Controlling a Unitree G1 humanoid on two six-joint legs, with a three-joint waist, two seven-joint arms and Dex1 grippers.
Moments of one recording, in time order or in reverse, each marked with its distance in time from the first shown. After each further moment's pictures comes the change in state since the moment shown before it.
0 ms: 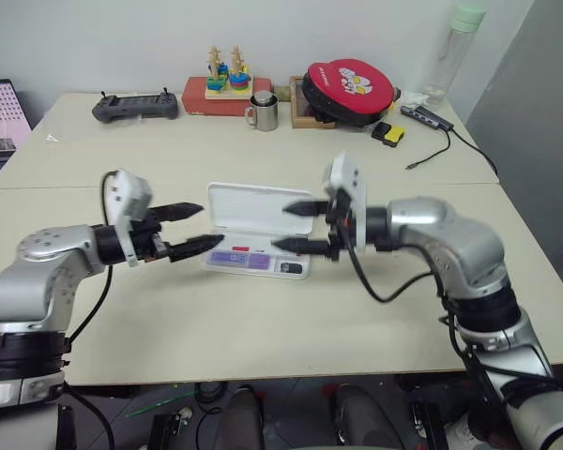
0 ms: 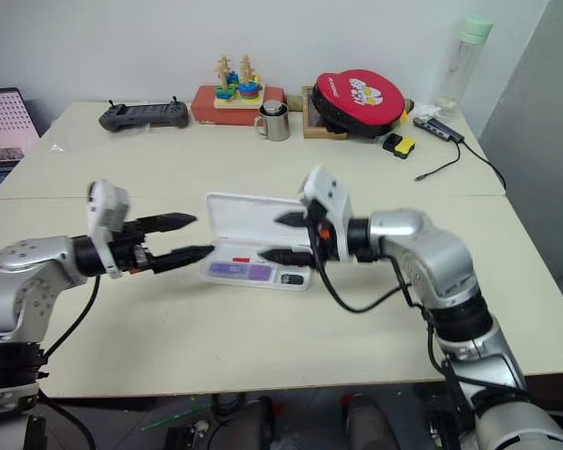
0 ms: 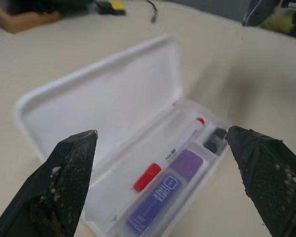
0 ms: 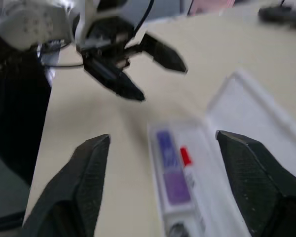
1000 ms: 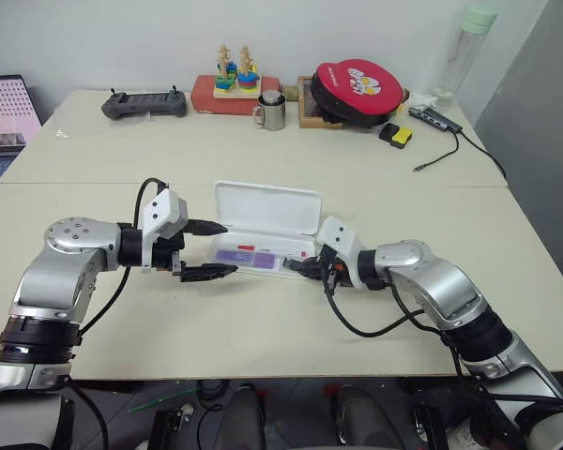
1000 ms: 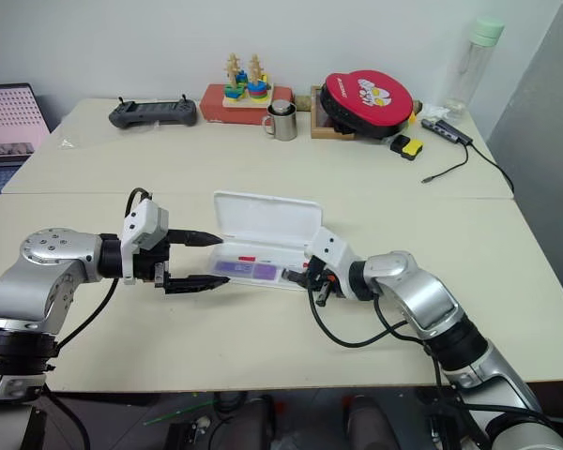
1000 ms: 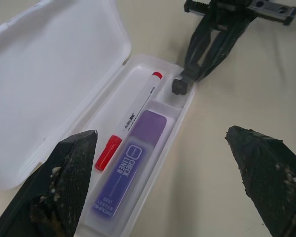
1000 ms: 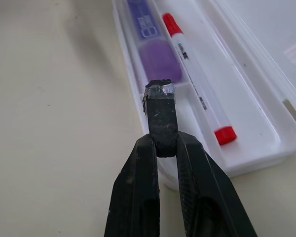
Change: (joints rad) left arm -0.089 0.050 -0.272 0.056 0.180 -0.186 -0.231; right arm 0.230 -0.097 0.250 0.036 -0.215 -0.075 -0.067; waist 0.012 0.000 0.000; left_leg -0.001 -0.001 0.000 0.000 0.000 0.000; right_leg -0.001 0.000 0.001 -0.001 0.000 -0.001
